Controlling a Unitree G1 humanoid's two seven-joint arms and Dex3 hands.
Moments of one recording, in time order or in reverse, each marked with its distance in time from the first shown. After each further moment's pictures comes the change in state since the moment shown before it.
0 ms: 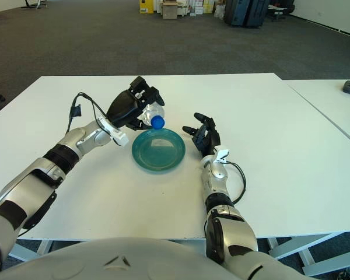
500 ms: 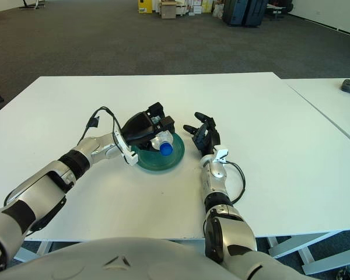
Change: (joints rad) left arm -0.005 -0.057 -0.121 0.119 0.159 -0.020 0.067; right arm 0.004 0.010 -0.001 -0.016 0.001 0.000 -0.017
